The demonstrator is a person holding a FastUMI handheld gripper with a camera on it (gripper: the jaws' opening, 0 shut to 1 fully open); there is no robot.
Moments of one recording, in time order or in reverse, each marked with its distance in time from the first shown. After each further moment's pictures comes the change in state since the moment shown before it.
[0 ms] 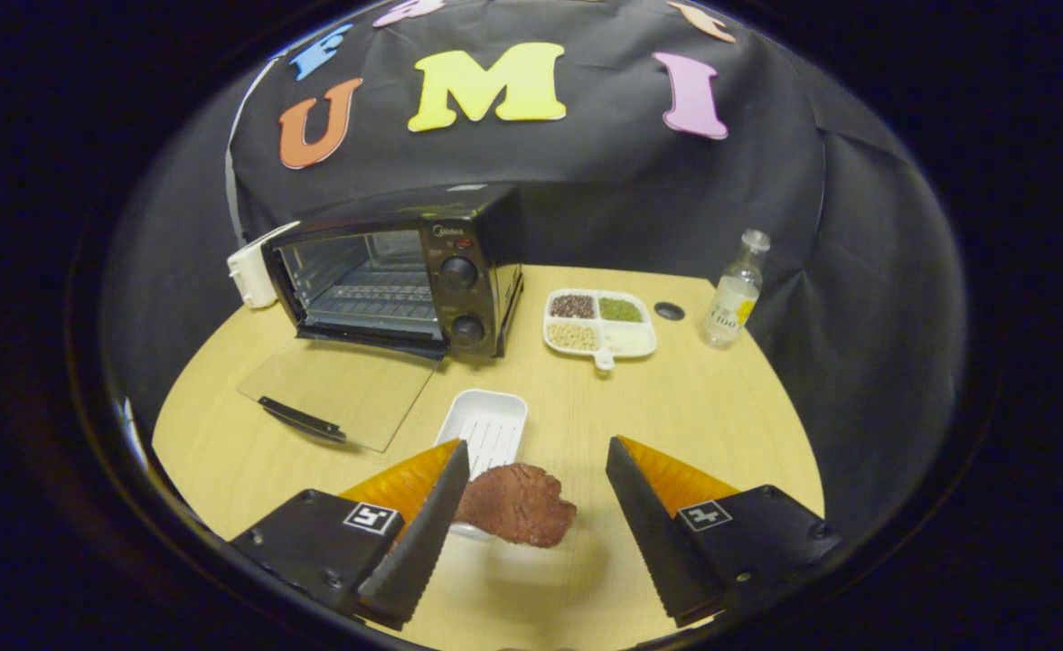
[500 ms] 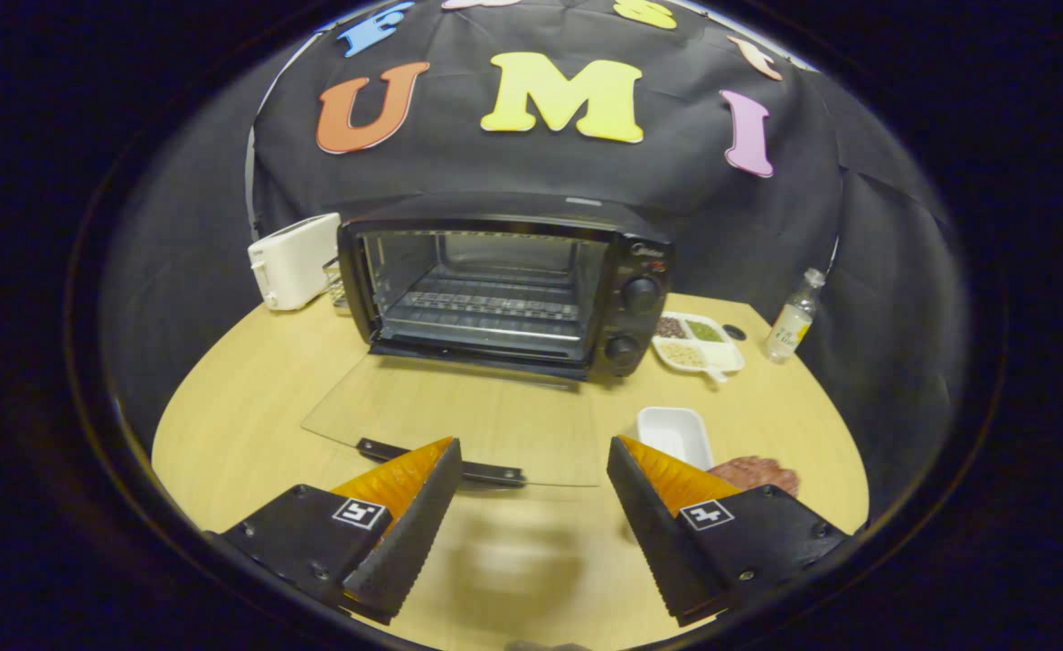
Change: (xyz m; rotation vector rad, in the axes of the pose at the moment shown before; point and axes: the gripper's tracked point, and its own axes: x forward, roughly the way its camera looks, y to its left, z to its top) arm 0.003 0.155 0.018 -0.064 -0.129 -0.147
